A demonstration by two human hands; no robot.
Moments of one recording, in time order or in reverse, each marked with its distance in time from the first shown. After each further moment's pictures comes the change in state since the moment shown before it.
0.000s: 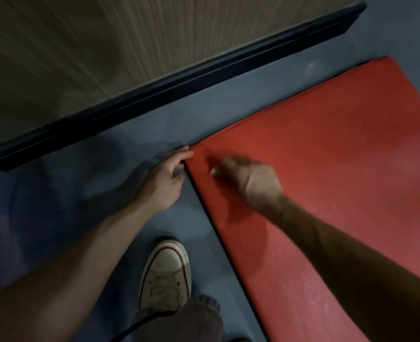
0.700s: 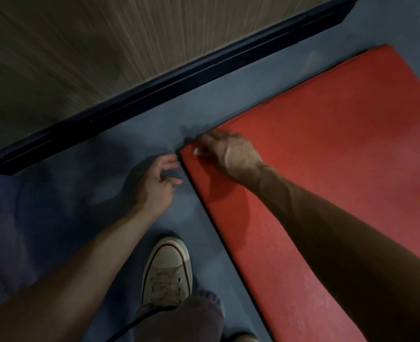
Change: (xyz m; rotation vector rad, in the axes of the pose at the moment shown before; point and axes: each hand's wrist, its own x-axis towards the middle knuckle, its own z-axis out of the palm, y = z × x) left_hand -0.013 -0.012 0.012 -0.316 0.181 -0.254; right_hand 0.059 -0.001 0.007 -0.038 -0.054 -0.080
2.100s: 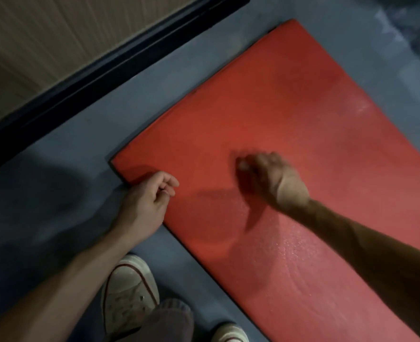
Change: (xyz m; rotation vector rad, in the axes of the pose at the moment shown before) left_hand -0.024 0.022 0.060 0.393 -0.381 0.362; right_hand -0.201 0.075 -0.021 -0.044 0.230 0.449
